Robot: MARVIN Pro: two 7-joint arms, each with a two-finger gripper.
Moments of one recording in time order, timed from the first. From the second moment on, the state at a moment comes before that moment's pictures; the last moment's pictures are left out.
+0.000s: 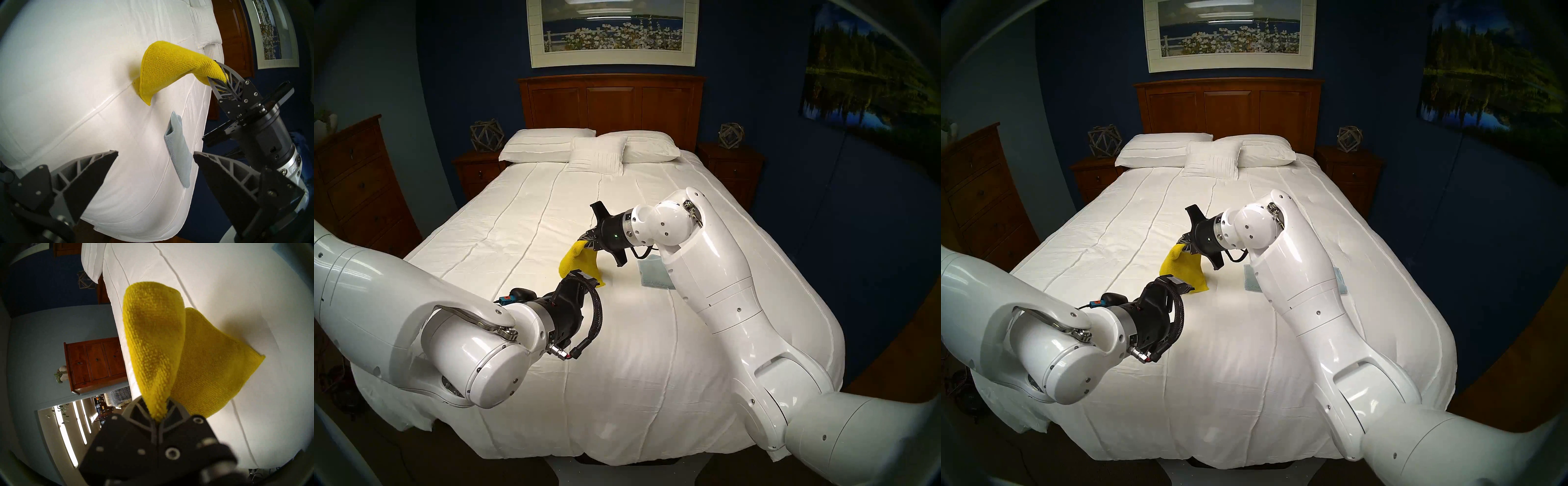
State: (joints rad) left arm -0.55 -0.64 1.11 -2.44 2.87 -0.82 -0.30; right arm -0.89 -1.56 1.16 -1.45 2.20 0.48 -1.15
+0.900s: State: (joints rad) left arm -0.53 -0.69 1.07 -2.44 2.85 -0.83 -0.29; right arm -1.21 -1.31 1.23 -1.78 2.32 0.58 -1.26
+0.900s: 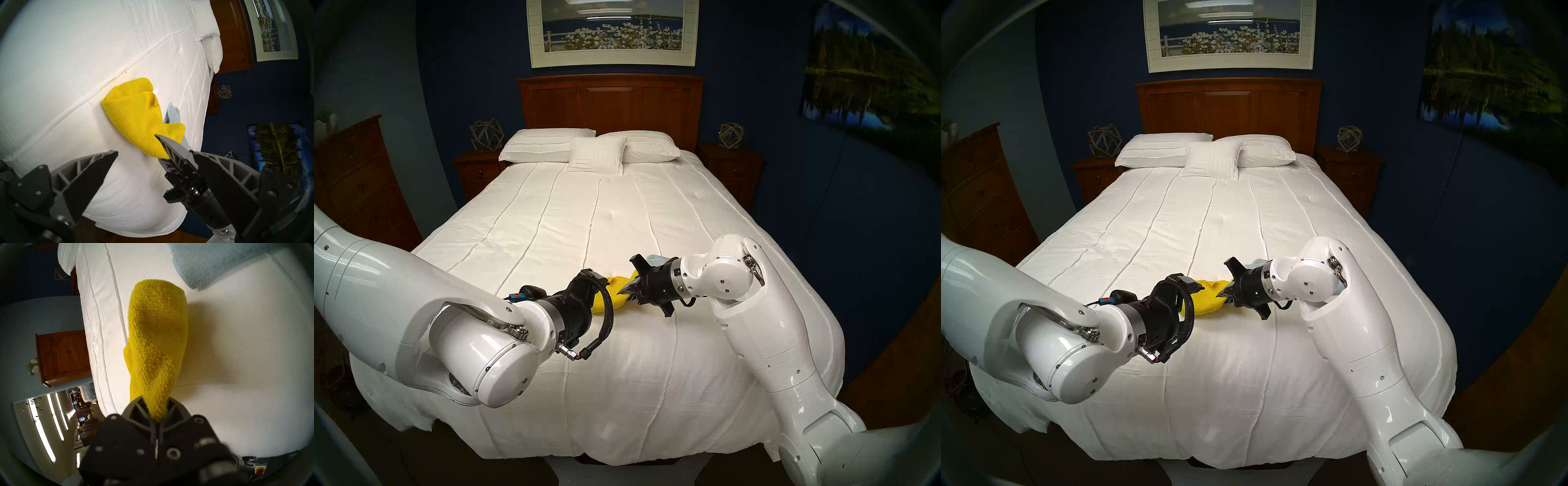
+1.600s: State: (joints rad) left arm -0.52 -0.70 1.05 -2.44 2.83 -0.84 -0.29; right arm -1.35 -1.17 1.27 -1.94 2.40 0.57 -1.26
